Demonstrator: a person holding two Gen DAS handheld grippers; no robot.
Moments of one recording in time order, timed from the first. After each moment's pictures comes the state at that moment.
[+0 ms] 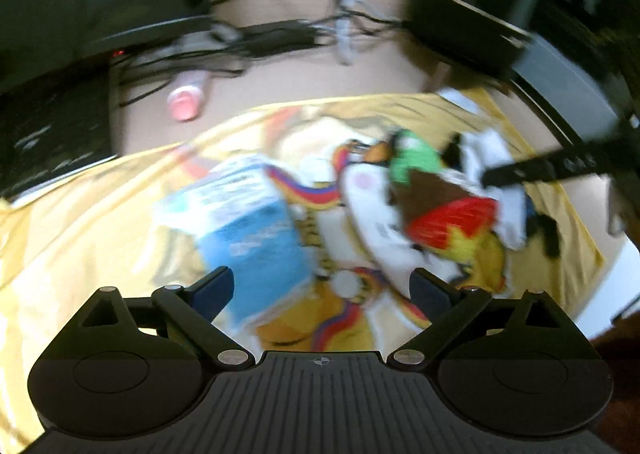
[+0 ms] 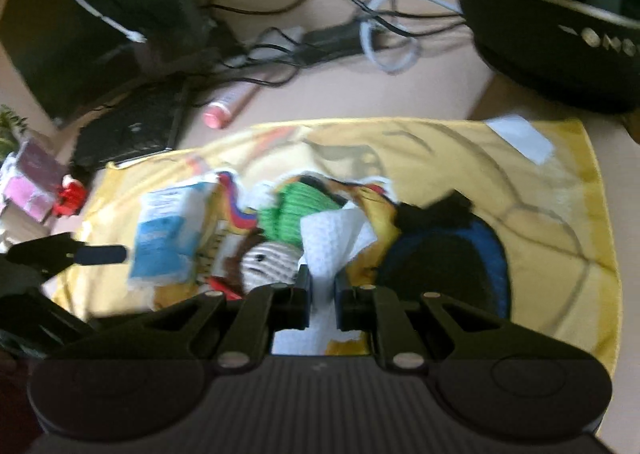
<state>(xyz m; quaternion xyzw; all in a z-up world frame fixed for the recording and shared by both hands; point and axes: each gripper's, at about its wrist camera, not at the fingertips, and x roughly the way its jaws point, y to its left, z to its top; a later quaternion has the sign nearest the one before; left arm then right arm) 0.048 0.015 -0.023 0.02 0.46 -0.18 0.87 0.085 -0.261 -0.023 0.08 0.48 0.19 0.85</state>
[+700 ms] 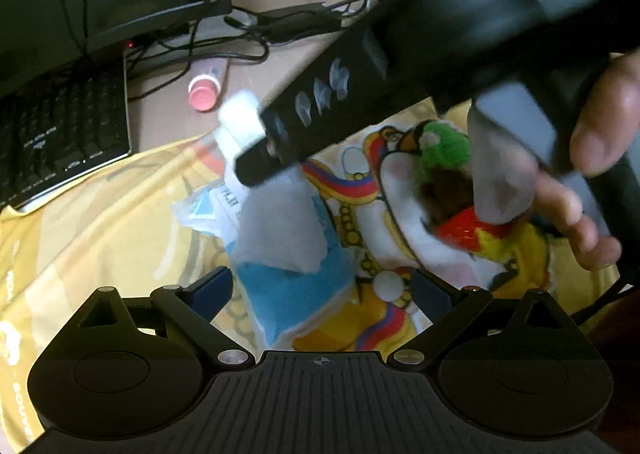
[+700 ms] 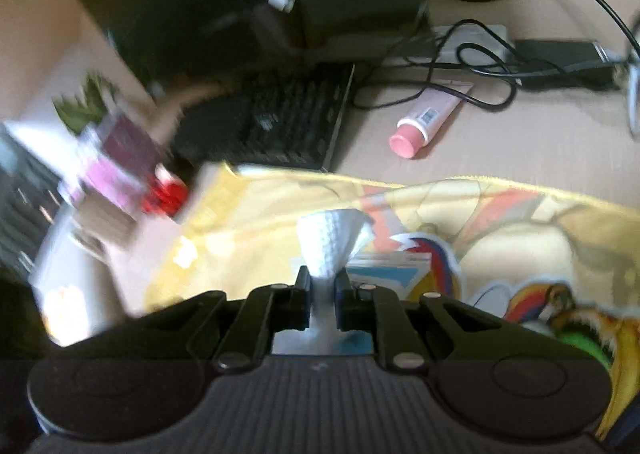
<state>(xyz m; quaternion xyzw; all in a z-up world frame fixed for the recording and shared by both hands) 0.069 0.014 -0.042 0.06 0.47 -0.16 0.86 0.161 -0.092 -0.027 0.05 0.47 0.35 0.81</state>
